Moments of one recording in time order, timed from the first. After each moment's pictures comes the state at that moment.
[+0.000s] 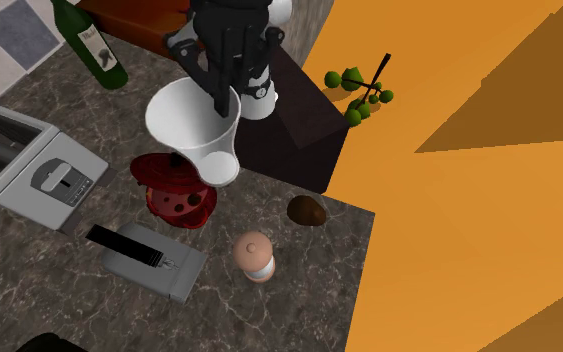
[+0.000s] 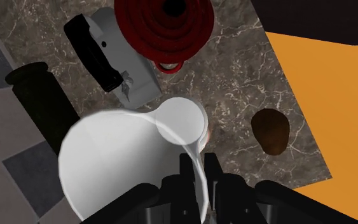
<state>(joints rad) -0.11 -0.46 -0.17 -2.03 -0.32 1.73 -0.43</state>
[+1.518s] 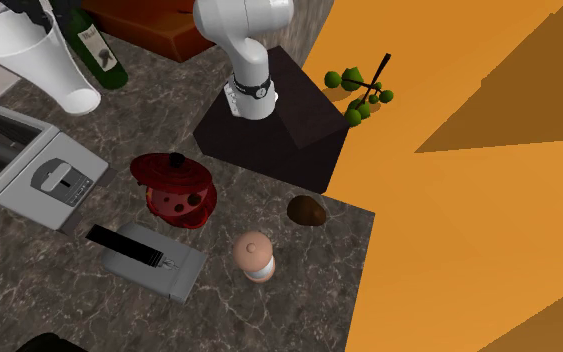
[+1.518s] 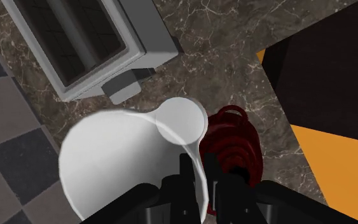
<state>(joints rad) -0.29 -0.87 -0.49 -2.21 -0.53 1.66 -0.87</state>
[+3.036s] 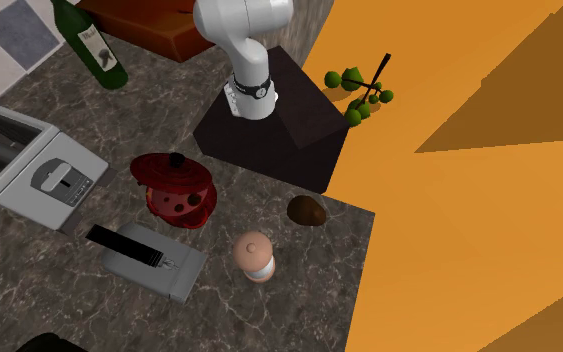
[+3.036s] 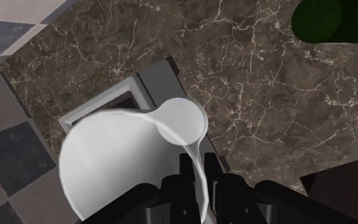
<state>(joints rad) -0.24 -0.85 -0.99 -1.83 -0.71 1.63 -1.40</state>
